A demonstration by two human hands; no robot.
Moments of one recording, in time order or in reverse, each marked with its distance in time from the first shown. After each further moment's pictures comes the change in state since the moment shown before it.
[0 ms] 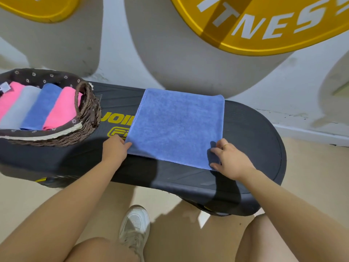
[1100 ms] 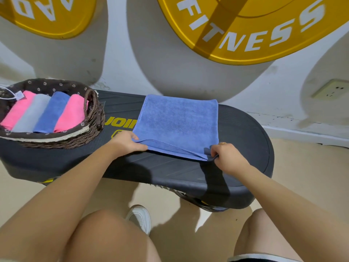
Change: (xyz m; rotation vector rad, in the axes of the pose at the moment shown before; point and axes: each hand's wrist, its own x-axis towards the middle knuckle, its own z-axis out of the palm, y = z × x) left_hand -0.014 0.025 -0.037 -0.029 -0.374 0.162; right_hand -0.020 -0.011 -0.015 0.178 0.087 0.080
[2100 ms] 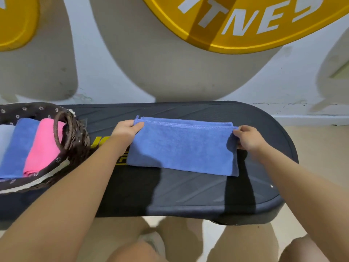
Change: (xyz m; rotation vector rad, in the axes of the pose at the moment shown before) left_hand 0.103 0.029 -0.012 -0.495 0.071 0.095; right_hand 0.084 0.038 -0.008 1.040 0.223 0.620
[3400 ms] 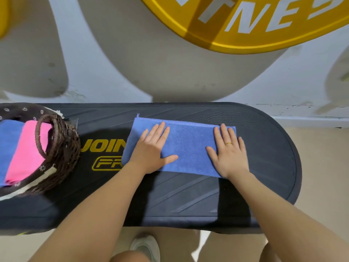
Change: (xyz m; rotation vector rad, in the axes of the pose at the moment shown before) left_hand -0.003 -0.025 0.072 1.097 -0.164 0.587; right_hand 0.001 0.036 0.045 -1.061 0.070 -0.455
